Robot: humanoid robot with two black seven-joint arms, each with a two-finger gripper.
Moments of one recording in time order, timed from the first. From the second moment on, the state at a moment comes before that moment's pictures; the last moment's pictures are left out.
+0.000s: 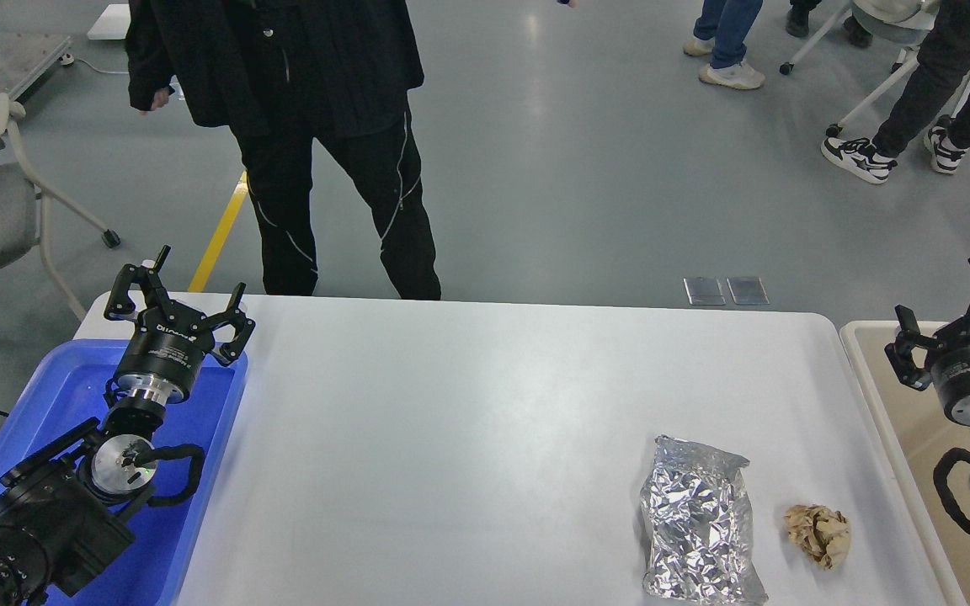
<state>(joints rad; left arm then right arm) -0.58 0.33 -0.75 -0.45 -0.16 -0.63 -0.53 0.40 -0.48 1.13 0.71 -0.31 0.14 0.46</state>
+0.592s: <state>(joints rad) -0.58 0.33 -0.75 -0.45 -0.16 -0.63 -0.53 0.38 -0.50 1.13 0.71 -0.31 0.14 0.46</state>
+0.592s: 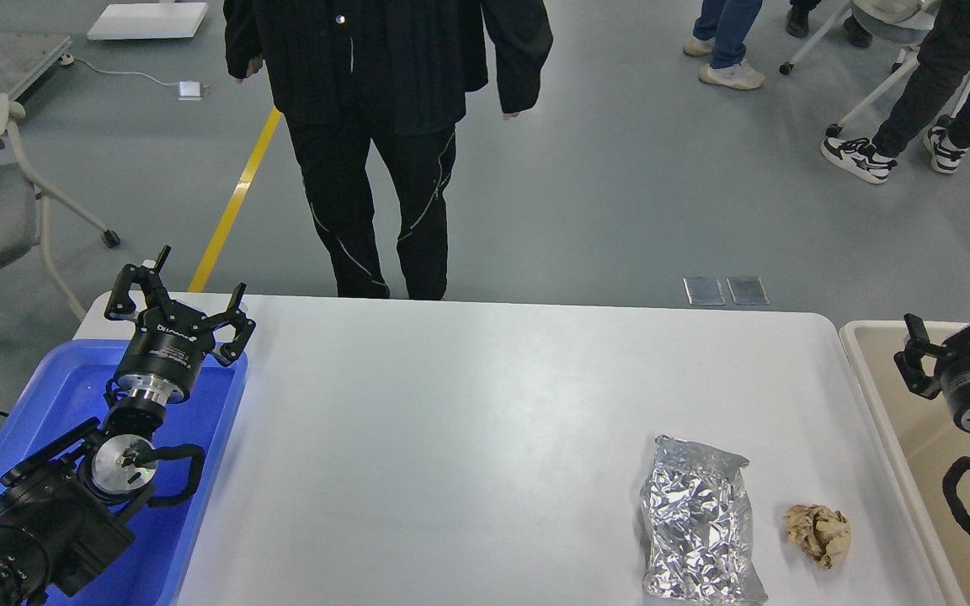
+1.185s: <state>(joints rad) -0.58 0.33 -0.75 -0.45 -0.16 -0.63 -0.53 0.40 -0.50 1.13 0.71 -0.30 0.14 0.47</state>
